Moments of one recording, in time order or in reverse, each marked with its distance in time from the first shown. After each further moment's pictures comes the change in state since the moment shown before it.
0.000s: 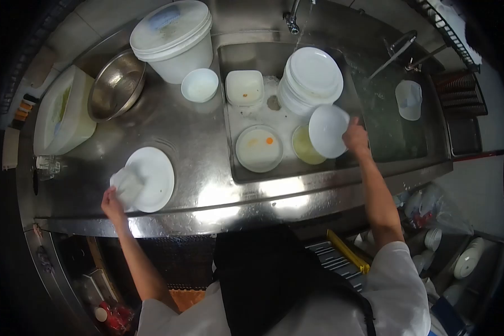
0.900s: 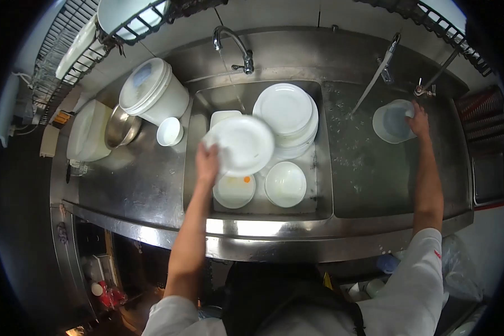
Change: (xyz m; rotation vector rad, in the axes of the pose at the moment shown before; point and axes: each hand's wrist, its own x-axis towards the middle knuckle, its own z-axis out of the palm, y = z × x) left_hand -0.204 0.255 0.422 -0.121 -0.316 0.071; right_hand 0.363 0.316 -0.100 0.057 0.637 -0.384
